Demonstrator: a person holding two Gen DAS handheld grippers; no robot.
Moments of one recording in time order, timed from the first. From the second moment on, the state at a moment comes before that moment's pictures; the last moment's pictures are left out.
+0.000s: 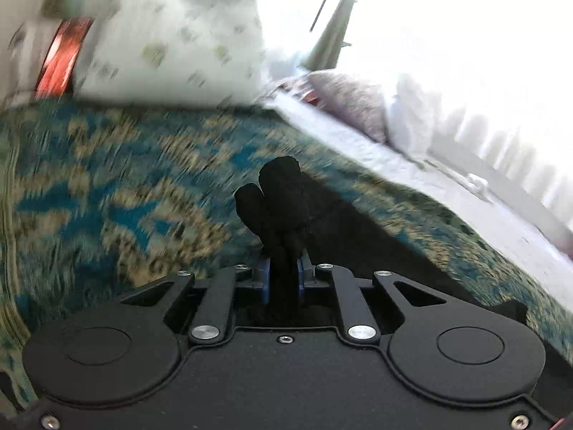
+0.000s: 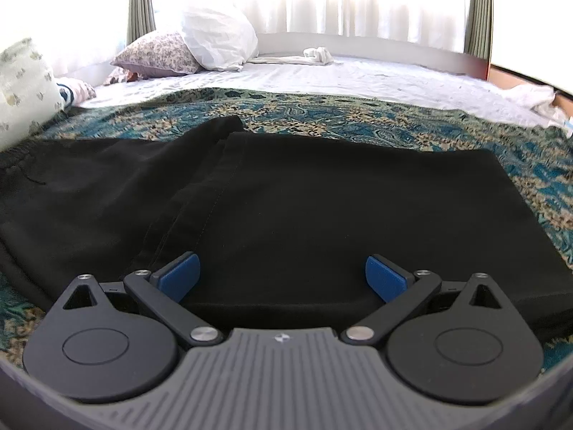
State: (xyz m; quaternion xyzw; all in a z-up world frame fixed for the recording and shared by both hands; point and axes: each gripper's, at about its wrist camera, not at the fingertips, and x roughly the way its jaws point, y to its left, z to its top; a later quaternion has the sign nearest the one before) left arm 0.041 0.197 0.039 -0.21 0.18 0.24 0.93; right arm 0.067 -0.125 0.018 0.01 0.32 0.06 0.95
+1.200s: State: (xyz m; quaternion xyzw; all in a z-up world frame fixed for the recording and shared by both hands) left arm 0.005 -0.055 0.060 0.08 0.24 -0.15 0.96; right arm 0.031 -0.283 0.050 0.20 0.25 0.02 0.95
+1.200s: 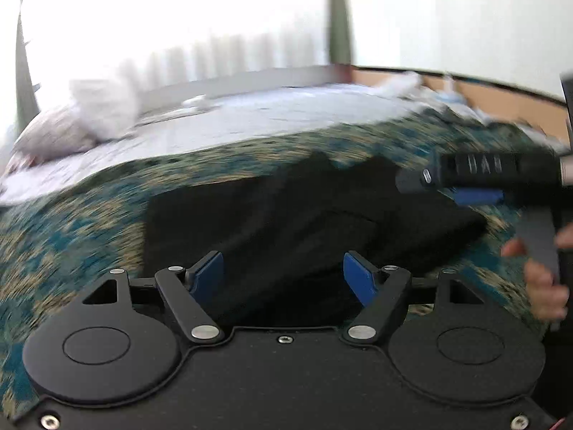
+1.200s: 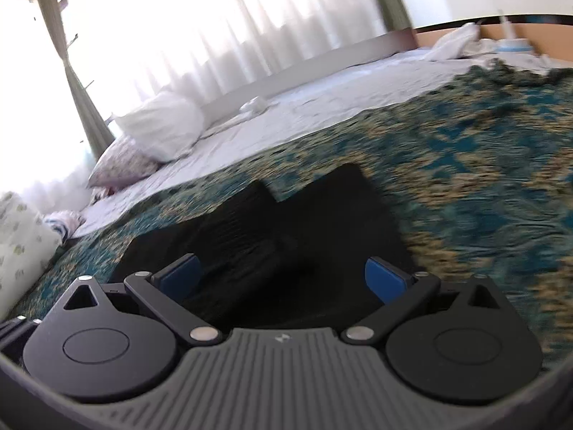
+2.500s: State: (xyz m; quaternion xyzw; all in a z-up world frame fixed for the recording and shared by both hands) left arm 0.027 -0.005 0.030 -0.03 0.28 -0.09 0.95; right arm 0.056 -0.292 0.019 0.15 0.27 -0.11 0.95
